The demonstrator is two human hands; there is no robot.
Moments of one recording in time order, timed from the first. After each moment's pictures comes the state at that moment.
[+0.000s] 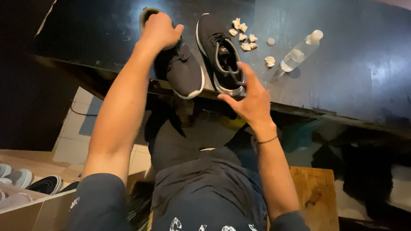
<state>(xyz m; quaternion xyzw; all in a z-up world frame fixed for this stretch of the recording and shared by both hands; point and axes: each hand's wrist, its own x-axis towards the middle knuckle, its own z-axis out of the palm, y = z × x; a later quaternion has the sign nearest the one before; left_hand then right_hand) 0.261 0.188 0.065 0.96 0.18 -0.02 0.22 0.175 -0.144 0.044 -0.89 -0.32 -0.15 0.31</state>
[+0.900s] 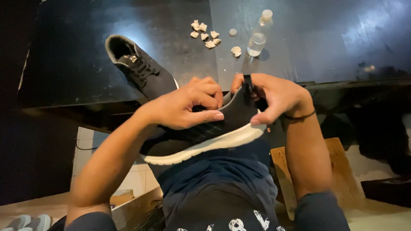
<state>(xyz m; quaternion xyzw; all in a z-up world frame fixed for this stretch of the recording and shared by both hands) 0.127 0.025 0.174 0.75 -0.51 -0.05 0.42 0.191 -0.246 0.133 -0.64 -0.43 0.32 0.55</state>
